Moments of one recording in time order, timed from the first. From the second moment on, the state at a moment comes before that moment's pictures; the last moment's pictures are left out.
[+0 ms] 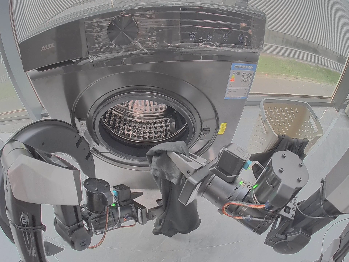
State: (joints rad) left arm -0.50 2.24 -0.30 -1.55 -0.23 -0.16; right arm 0.97 1.92 -0.63 -1.48 -0.16 0.18
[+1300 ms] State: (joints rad) left arm -0.36 2.29 -0.37 -1.55 -0.21 -0.07; right arm 0.98 1.93 -0.63 -1.49 -0.15 0.18
